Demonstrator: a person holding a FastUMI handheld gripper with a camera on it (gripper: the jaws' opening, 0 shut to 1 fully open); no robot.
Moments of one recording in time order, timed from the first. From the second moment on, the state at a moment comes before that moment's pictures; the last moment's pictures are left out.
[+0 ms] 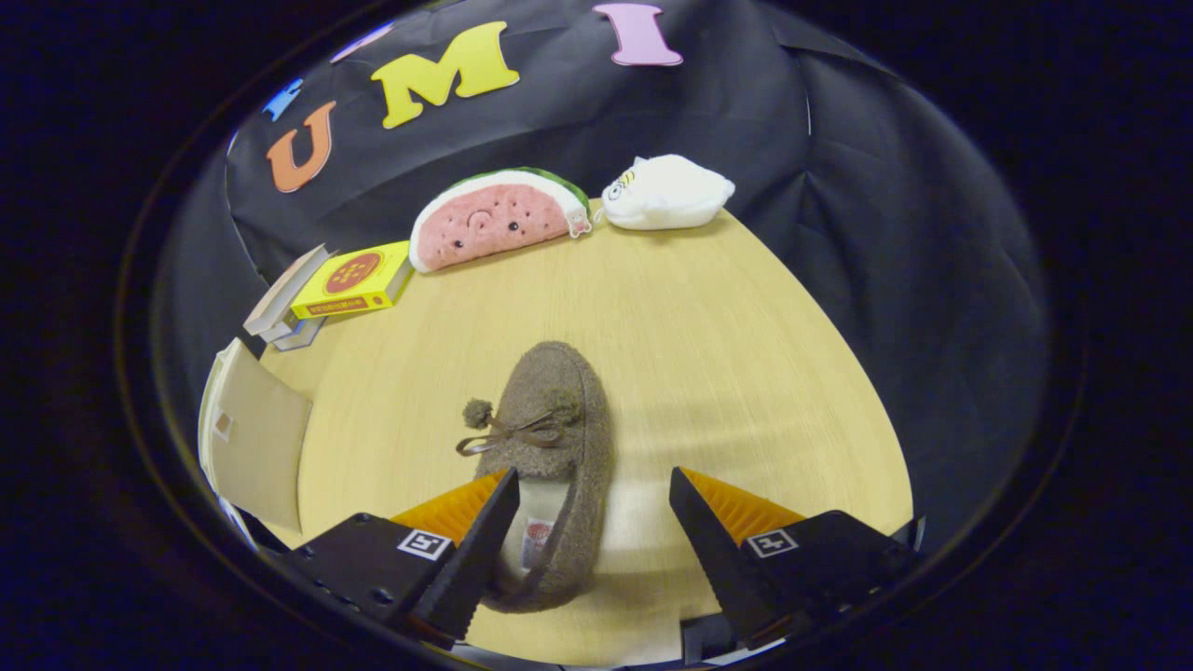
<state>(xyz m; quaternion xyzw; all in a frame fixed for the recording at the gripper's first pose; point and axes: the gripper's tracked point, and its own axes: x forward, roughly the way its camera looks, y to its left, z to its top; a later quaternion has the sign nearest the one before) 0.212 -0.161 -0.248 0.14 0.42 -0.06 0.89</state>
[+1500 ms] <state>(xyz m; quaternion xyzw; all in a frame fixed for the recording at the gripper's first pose) 0.193 -0.087 -0.181 0.18 0.47 -0.04 0.86</state>
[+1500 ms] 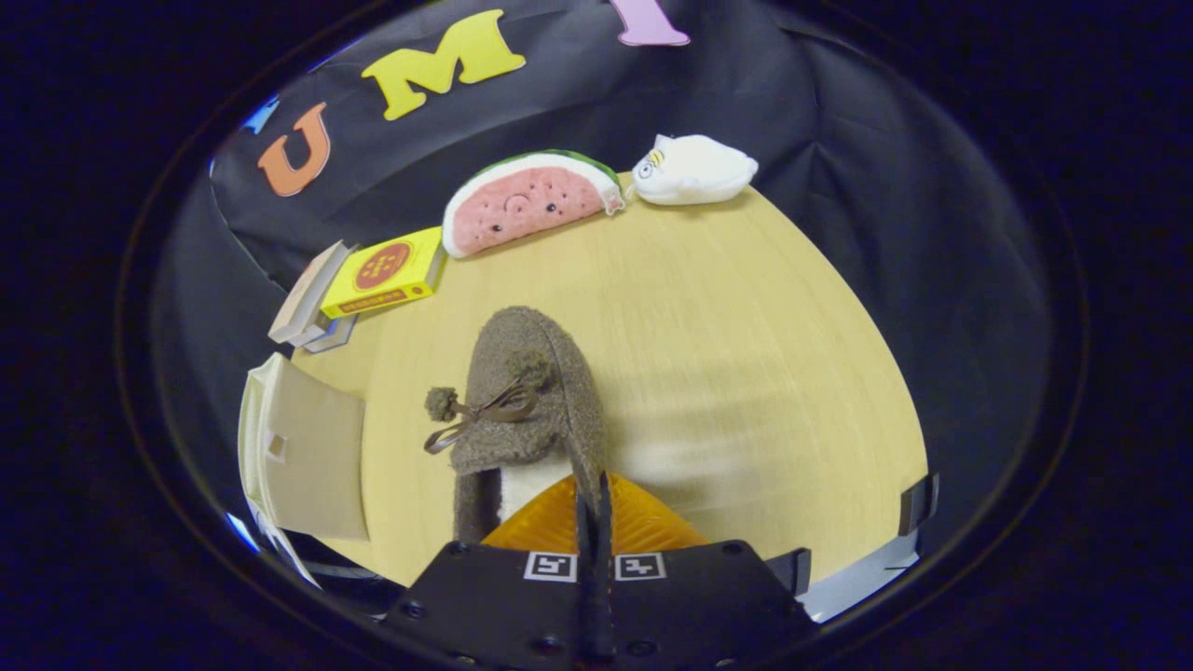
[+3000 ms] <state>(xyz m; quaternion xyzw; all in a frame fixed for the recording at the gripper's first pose) 0.227 0.307 -0.121 0.16 0.47 0.05 0.87</state>
